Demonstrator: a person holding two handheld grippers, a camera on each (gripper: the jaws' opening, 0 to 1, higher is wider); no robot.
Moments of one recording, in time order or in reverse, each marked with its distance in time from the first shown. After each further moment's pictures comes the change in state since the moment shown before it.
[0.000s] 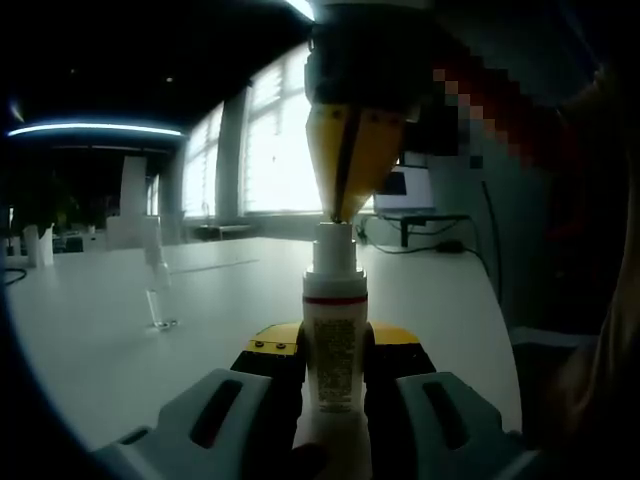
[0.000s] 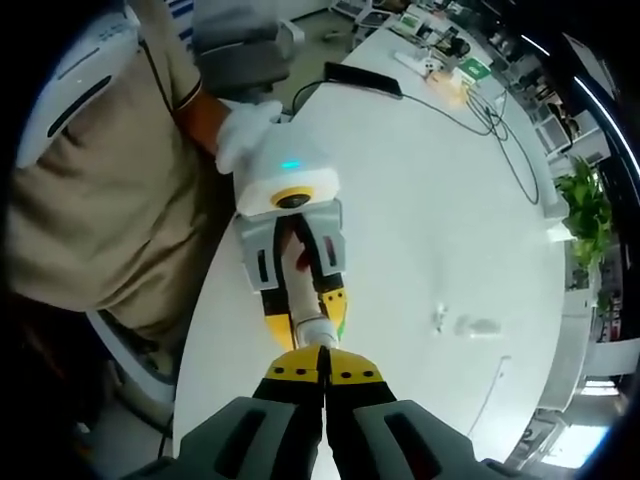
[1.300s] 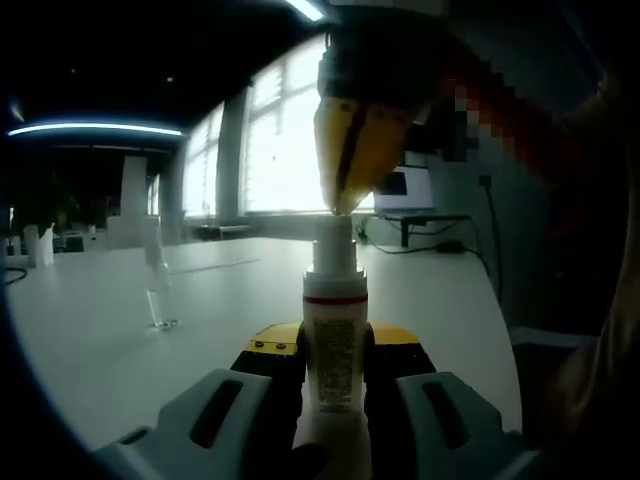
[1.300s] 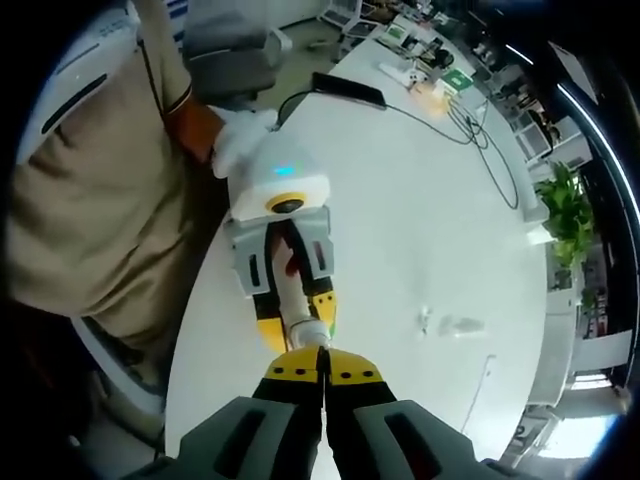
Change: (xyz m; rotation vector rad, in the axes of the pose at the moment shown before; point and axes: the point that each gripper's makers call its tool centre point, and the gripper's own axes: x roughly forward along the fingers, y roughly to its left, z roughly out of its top) left arm 0.000 0.002 0.000 -0.002 0.000 0.005; right arm -0.004 -0.003 0.001 0.016 -0.046 -0.103
